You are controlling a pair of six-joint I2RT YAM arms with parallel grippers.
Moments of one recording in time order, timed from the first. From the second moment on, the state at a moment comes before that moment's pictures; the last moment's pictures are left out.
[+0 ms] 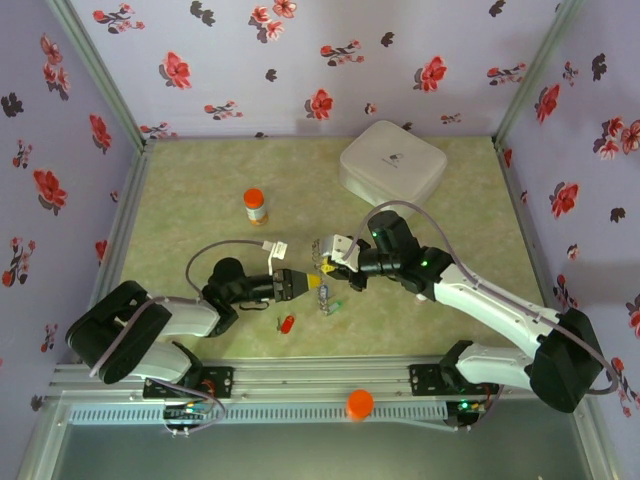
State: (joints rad) left arm -0.73 1.41 0.25 1.17 0.74 -1.11; right arm 0.77 1.17 0.81 -0.25 -0.52 -0.53
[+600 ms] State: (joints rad) left arm -0.74 1.41 0.26 1.16 0.52 -1.34; right arm 0.77 1.20 0.85 -0.22 -0.32 -0.40
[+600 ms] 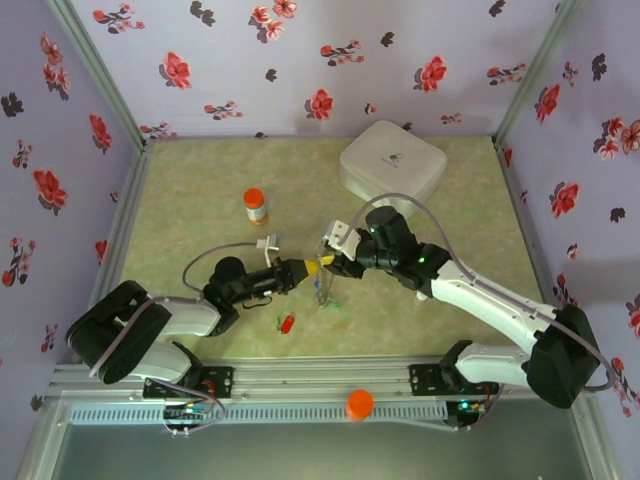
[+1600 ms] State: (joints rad) left arm -0.89 1.60 0.54 1.15 0.07 -1.78; right arm 0.66 0.99 0.78 -0.31 -0.15 1.18
